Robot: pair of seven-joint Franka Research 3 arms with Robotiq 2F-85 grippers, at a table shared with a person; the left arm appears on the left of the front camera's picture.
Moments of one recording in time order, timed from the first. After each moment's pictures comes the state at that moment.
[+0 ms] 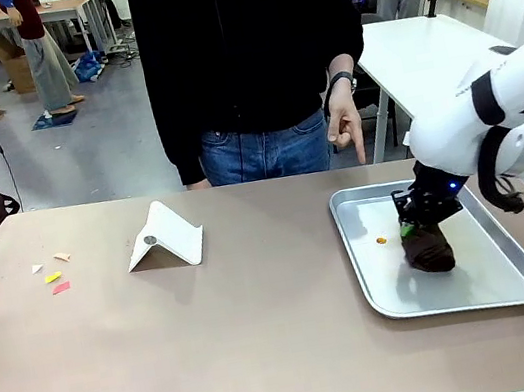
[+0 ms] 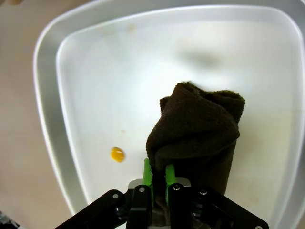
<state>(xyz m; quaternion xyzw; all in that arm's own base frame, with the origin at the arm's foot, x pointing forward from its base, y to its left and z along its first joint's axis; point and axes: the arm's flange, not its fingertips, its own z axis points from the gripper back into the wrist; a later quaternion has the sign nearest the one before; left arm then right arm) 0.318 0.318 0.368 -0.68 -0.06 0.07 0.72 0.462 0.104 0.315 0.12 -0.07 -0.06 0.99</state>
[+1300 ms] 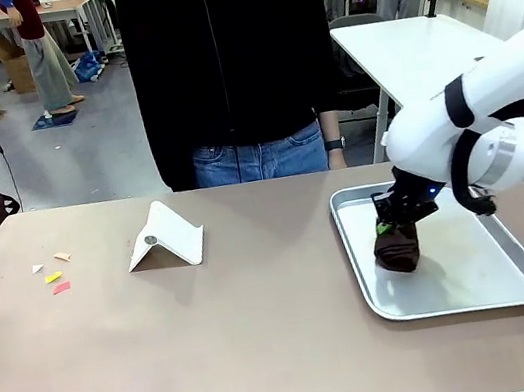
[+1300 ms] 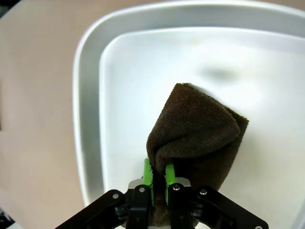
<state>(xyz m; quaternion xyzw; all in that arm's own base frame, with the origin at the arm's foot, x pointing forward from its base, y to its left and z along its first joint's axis) 0.318 0.318 0.368 -0.68 -0.06 0.07 0.72 0.467 0.123 0.309 0.14 -0.11 -0.02 0.98</state>
